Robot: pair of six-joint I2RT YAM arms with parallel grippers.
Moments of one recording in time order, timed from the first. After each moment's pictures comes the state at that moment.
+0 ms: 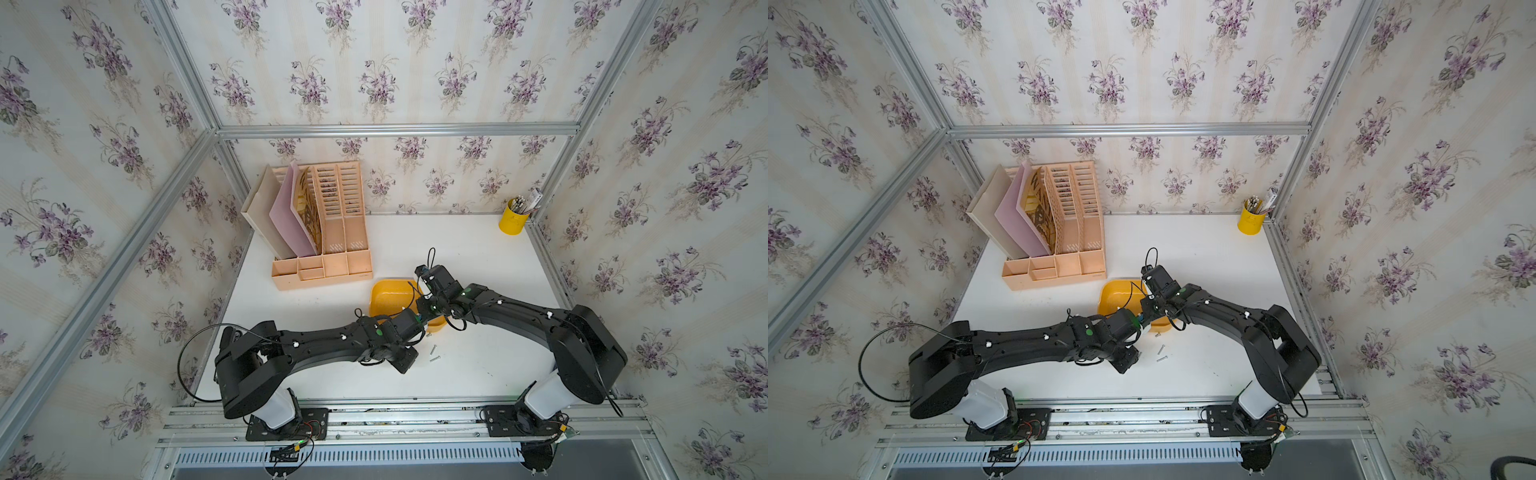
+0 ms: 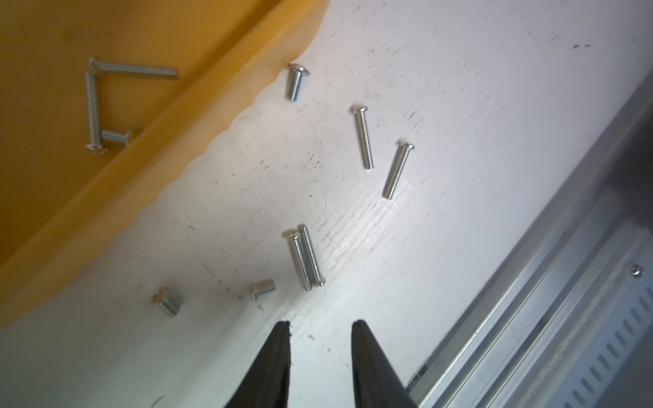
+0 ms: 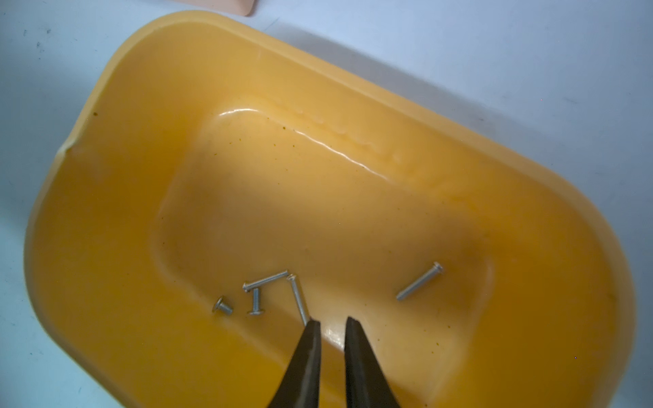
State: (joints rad) left arm -1.05 1.58 0.92 -0.48 0.06 -0.32; right arm 0.74 1.58 0.95 -0.37 0.01 0.28
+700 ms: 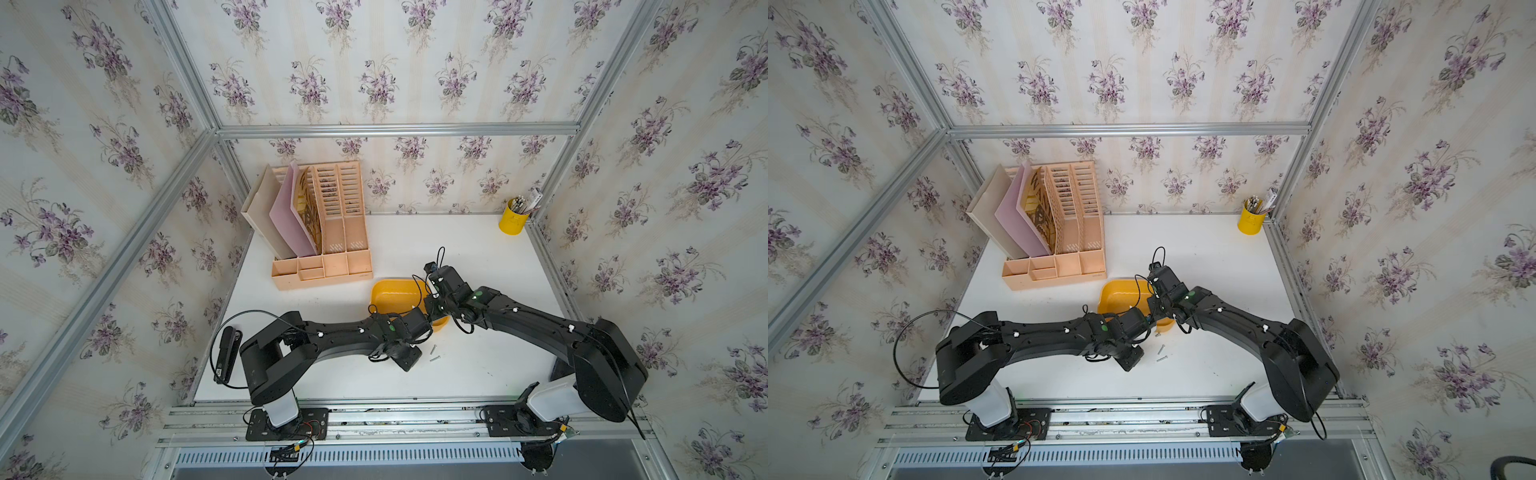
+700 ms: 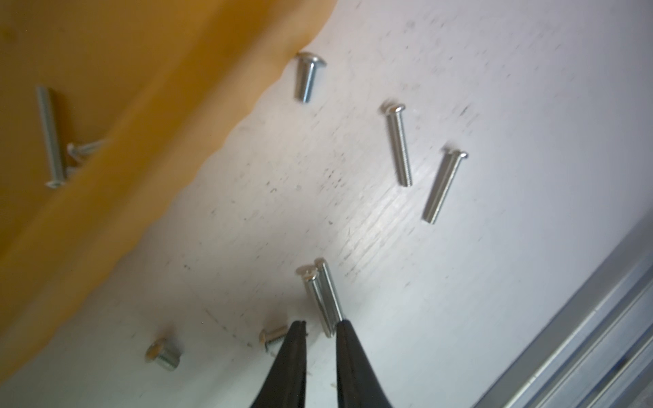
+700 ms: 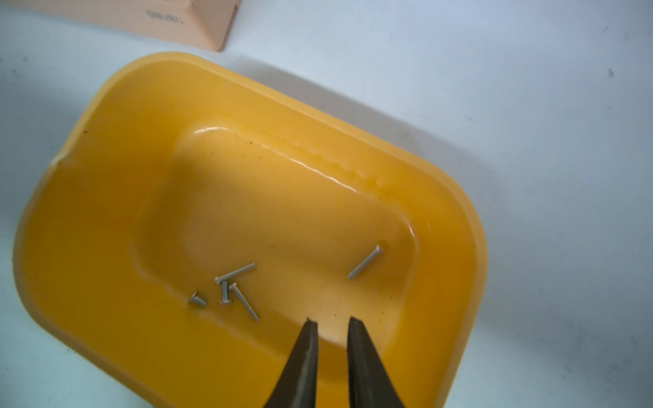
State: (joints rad) left arm -1.05 1.71 0.99 -0.51 0.02 -0.27; right arm 0.73 1.47 0.91 -0.40 0.10 0.27
